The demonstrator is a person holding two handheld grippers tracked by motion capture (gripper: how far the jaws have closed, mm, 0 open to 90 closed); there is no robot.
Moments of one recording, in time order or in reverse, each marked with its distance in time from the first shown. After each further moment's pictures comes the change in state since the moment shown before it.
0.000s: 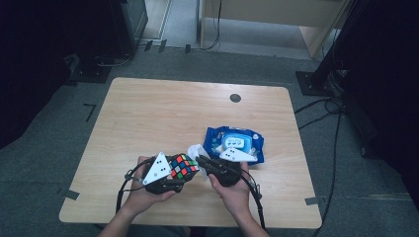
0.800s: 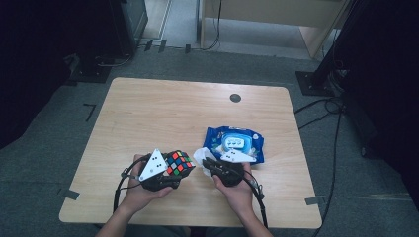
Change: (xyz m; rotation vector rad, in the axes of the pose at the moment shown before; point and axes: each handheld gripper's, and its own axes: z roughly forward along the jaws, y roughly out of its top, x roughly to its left) left arm 0.010 -0.002 -0.004 0.012 0.041 -0.031; right arm -0.022 -0.019 0.005 0.081 -0.095 -0.043
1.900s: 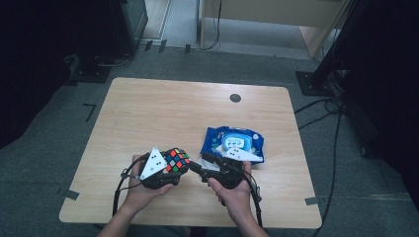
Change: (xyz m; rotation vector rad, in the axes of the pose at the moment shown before) left arm -0.001 -0.005 0.007 -0.003 0.083 -0.021; right arm 0.038 0.034 -0.027 -0.130 0.182 0.162
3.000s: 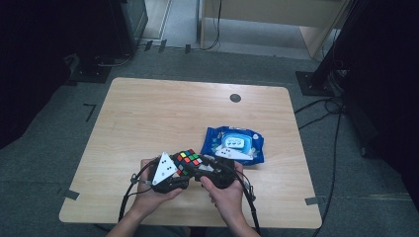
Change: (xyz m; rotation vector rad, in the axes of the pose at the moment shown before) left arm -0.019 -0.002 0.014 0.016 0.012 -0.007; right arm 0.001 -0.009 0.020 0.072 -0.061 0.071
